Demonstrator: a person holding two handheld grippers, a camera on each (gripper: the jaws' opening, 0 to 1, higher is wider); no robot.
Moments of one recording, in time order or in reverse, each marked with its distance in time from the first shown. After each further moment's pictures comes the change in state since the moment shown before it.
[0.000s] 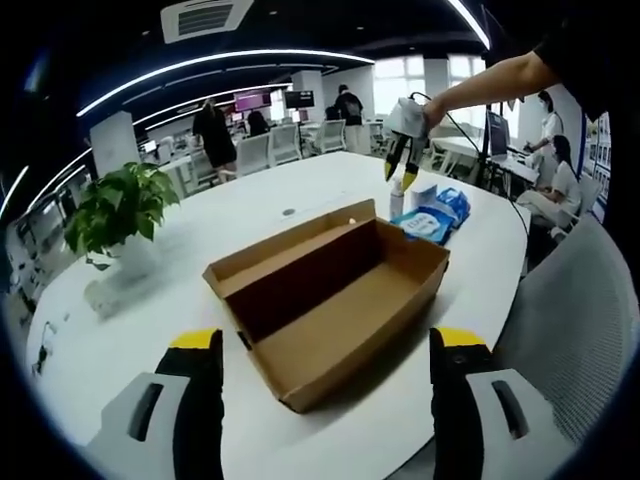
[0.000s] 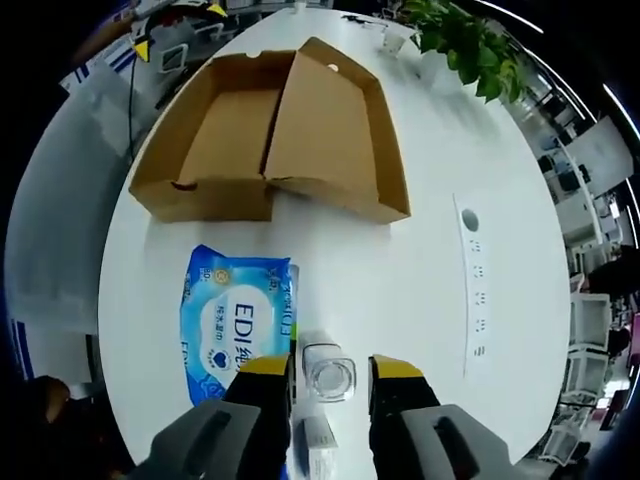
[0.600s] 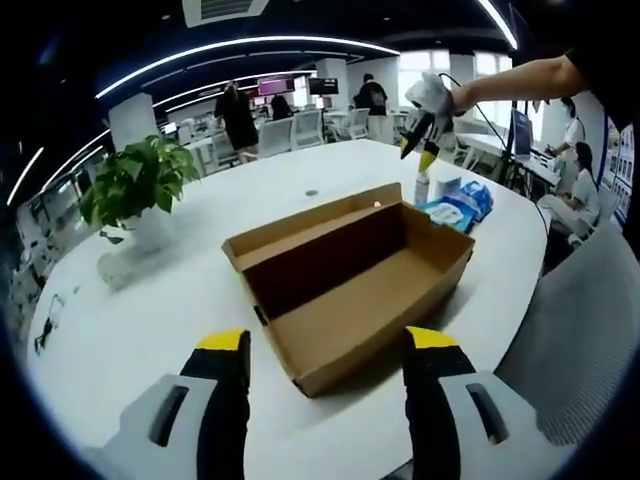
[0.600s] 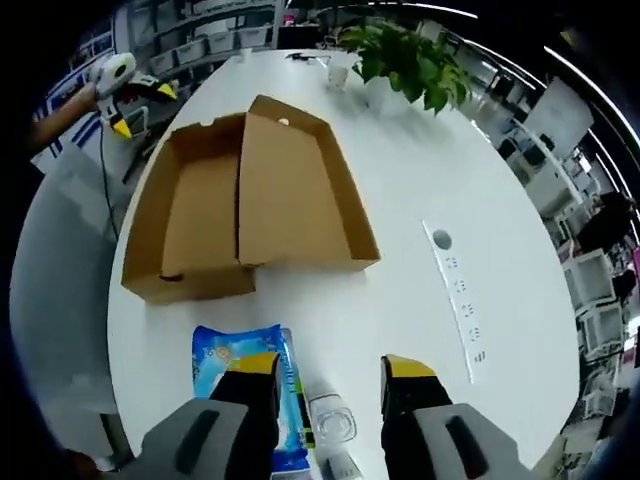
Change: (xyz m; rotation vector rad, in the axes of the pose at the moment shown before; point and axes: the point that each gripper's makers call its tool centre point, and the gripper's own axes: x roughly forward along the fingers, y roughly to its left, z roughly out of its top) left arm 0.006 0.017 -0.024 -0.062 0.057 0.084; right arm -0.011 -0.014 0.046 0.264 -0.186 -0.043
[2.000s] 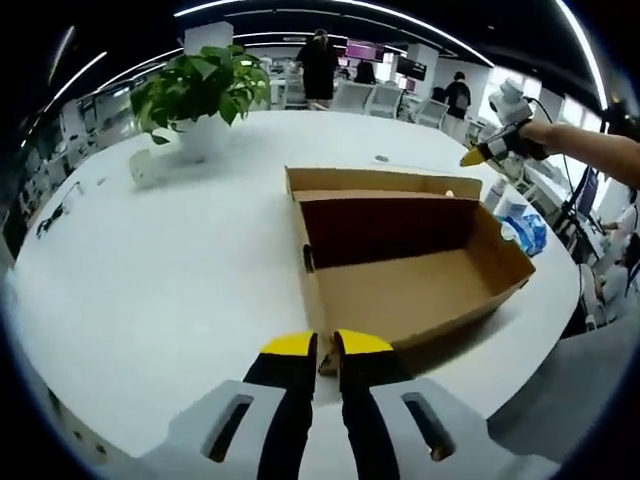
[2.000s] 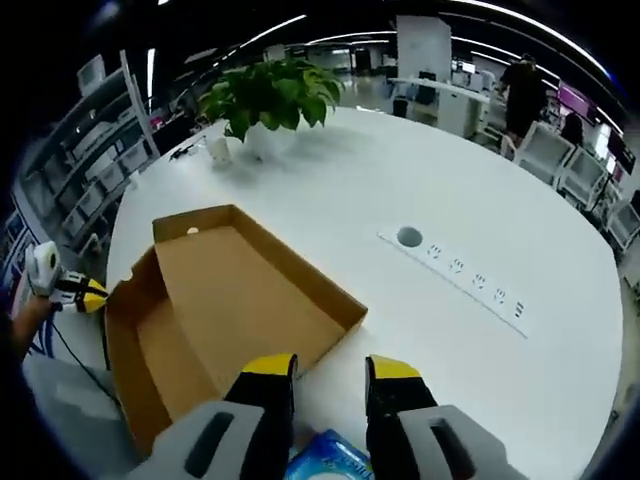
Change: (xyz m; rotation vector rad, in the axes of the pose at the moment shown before) left arm 0.025 0.035 -0.044 -0.378 0.134 0.152; right arm 0.050 -0.014 0.052 0.619 -0.164 -0.110
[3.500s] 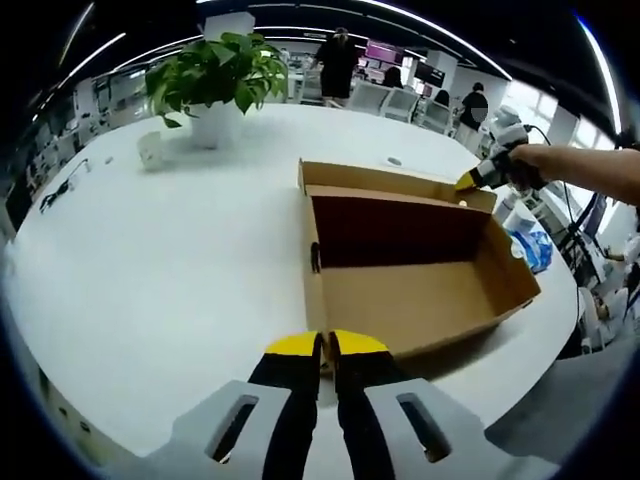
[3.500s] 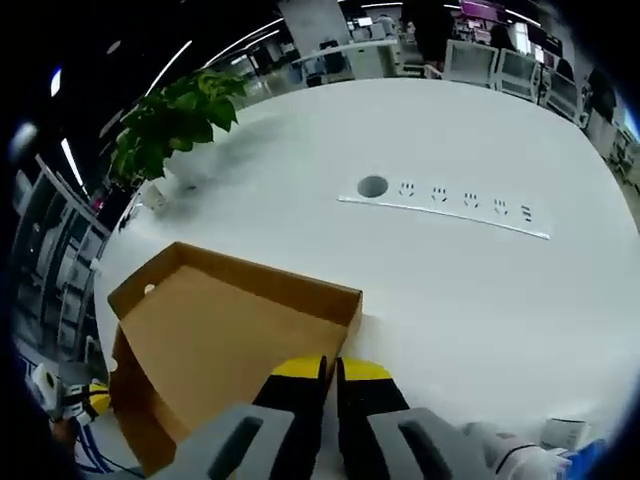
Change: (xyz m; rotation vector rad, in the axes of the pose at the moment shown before) left arm 0.007 0.003 -0.004 -0.080 0.002 0.020; right arm 0.047 -0.005 -0.013 0.400 0.039 -0.051
